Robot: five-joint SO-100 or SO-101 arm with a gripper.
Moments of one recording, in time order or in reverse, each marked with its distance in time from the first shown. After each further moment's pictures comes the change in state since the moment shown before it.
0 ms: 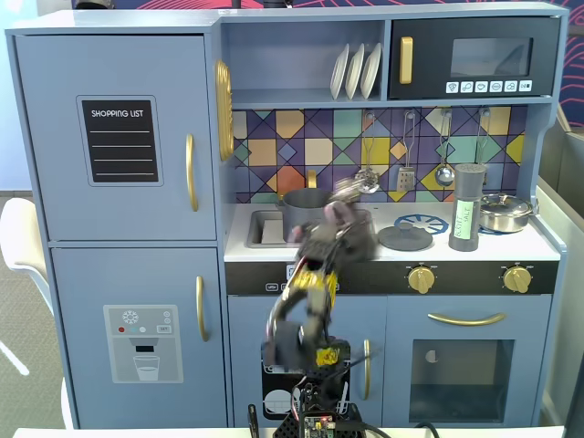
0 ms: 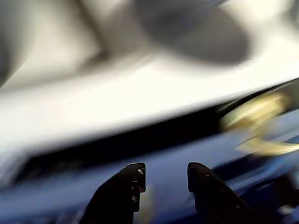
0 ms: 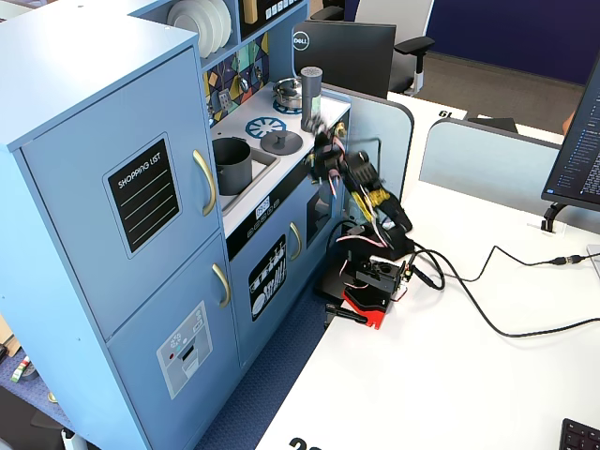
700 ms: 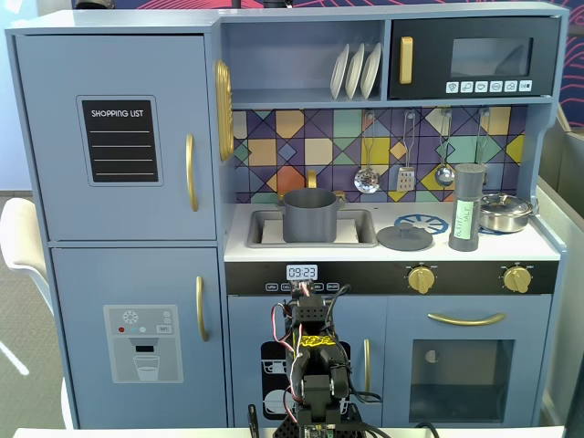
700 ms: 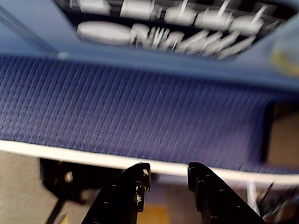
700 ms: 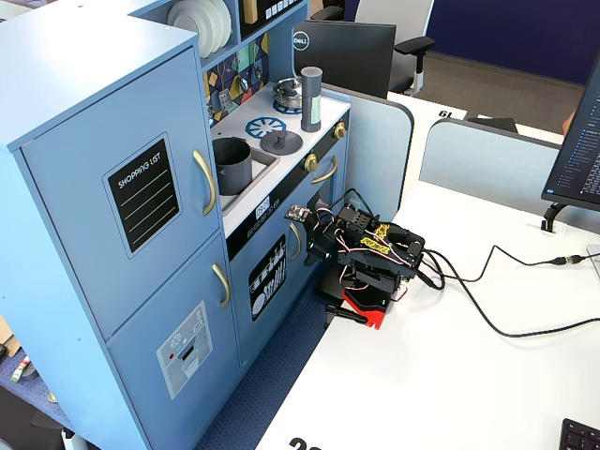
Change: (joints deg) arm -25.5 22.9 50.7 4.9 2.9
